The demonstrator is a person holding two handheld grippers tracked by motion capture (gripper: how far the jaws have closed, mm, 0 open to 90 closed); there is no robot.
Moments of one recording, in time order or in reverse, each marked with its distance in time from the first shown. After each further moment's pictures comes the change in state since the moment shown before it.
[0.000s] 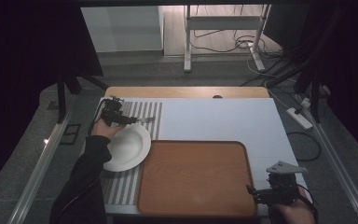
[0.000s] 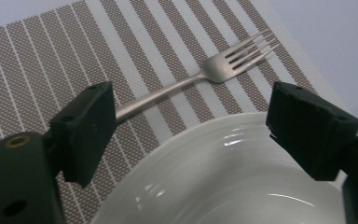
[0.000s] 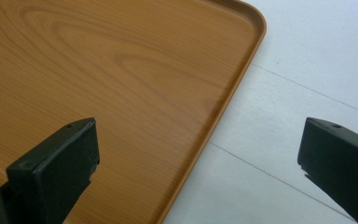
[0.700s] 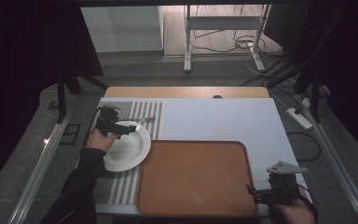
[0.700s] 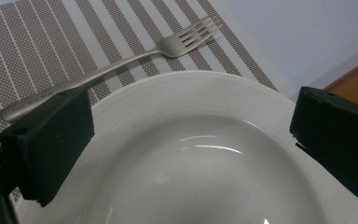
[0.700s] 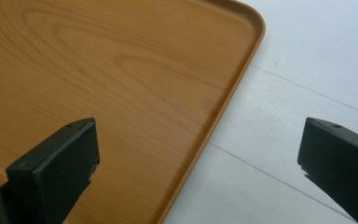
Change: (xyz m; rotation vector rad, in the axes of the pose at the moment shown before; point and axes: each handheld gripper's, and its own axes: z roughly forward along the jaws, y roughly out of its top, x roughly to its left) left arm -0.026 -0.030 -0.029 -0.058 -0.047 0.016; right arm 0.000 0.000 -0.001 -0.003 -0.002 0.000
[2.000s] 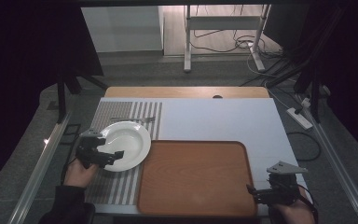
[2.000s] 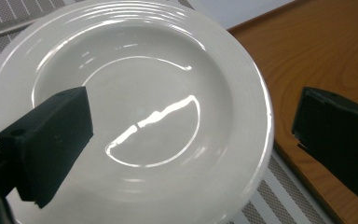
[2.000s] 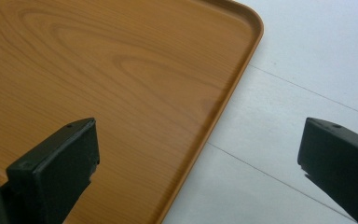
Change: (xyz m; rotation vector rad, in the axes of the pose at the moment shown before) left arm -0.042 -0.082 -0.069 -0.082 -0.047 0.018; right arm 0.001 0.000 0.000 -0.005 -0.007 0.003
